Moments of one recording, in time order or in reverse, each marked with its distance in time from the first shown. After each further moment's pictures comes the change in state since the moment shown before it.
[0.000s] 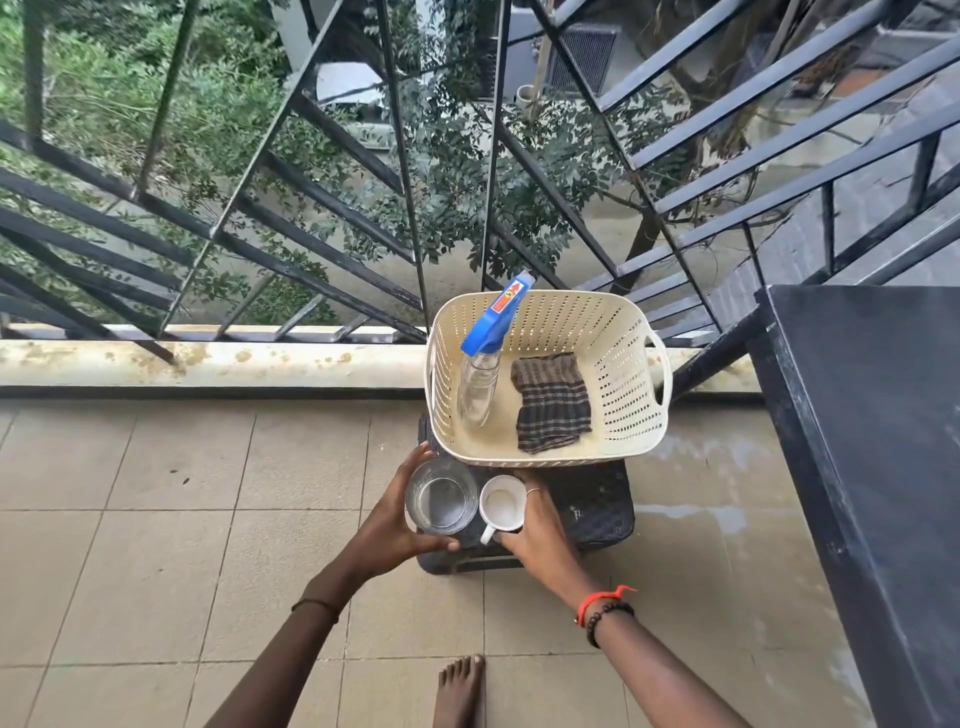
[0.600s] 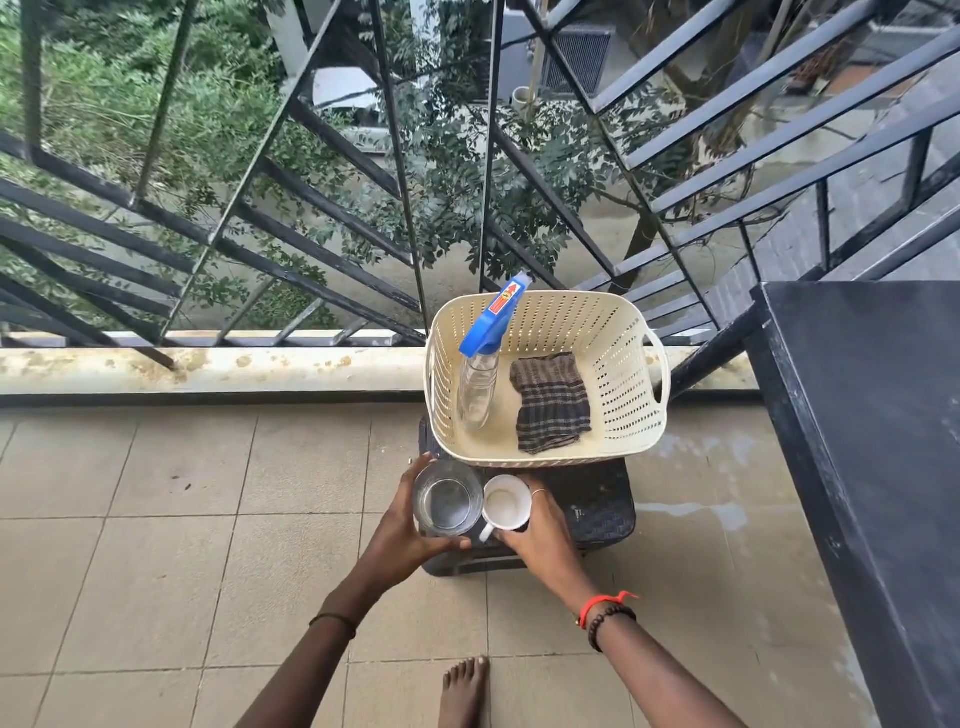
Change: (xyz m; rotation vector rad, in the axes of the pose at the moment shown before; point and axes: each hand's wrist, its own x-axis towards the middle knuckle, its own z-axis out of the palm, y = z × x) left_hand -0.006 0.008 0.016 -0.048 0.077 -0.054; right_hand -0.003 -0.004 0.001 0.078 0.068 0.081
